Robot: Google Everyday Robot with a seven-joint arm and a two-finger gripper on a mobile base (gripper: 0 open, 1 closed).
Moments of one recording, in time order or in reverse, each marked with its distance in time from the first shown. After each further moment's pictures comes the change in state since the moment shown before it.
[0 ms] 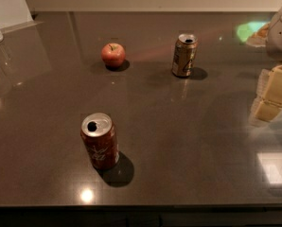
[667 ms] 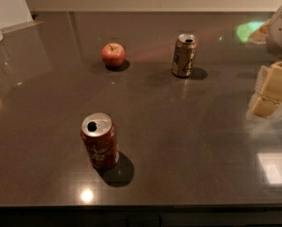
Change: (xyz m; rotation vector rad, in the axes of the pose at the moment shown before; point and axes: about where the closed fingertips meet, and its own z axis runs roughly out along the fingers) arm -0.001 -0.006 -0.002 0.023 -0.008 0.031
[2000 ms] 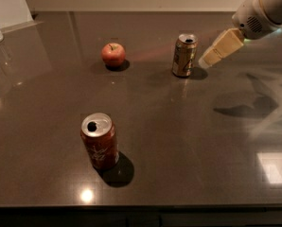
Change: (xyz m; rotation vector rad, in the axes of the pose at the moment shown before) arm -0.042 -0.146 0.070 0.140 -0.319 0.338
